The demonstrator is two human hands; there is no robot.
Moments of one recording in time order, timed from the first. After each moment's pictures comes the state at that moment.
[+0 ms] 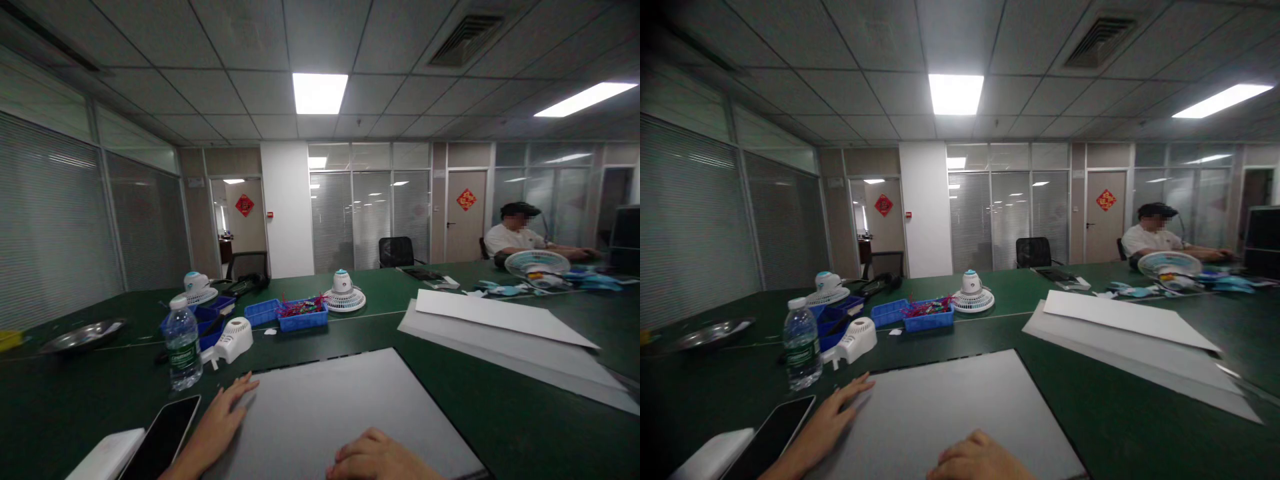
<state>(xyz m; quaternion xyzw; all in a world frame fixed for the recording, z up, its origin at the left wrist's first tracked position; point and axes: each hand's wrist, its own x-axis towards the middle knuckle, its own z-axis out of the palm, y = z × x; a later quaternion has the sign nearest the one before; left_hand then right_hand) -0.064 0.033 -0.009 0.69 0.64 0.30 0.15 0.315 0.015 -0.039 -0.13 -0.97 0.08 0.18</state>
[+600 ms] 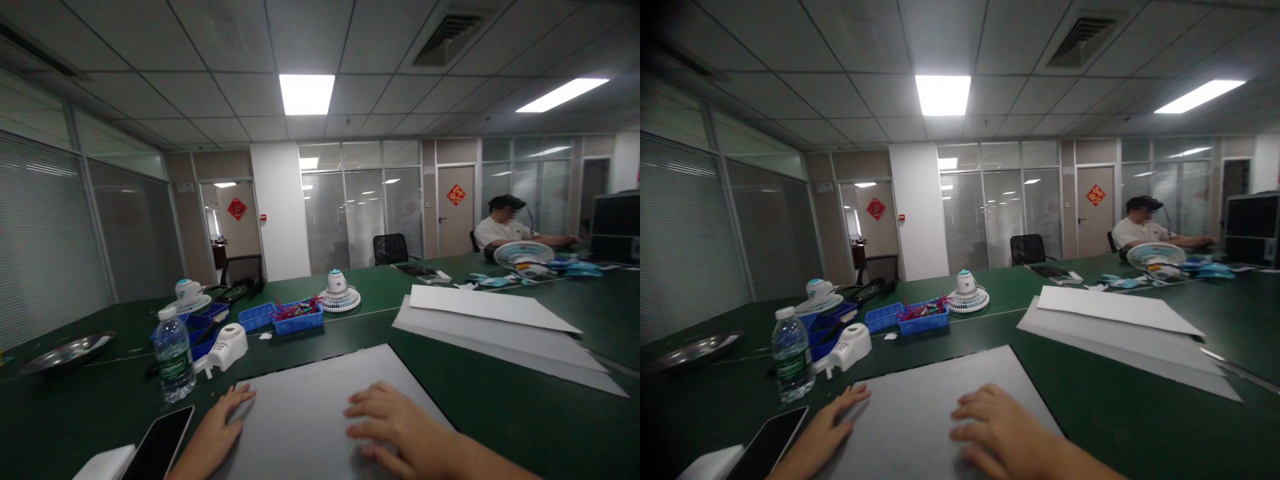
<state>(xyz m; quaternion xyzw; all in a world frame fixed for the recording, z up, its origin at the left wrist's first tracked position) -0.058 0.038 -0.015 0.68 0.64 0.30 0.16 0.369 0.023 0.024 -0.20 -0.96 0.01 0.19</state>
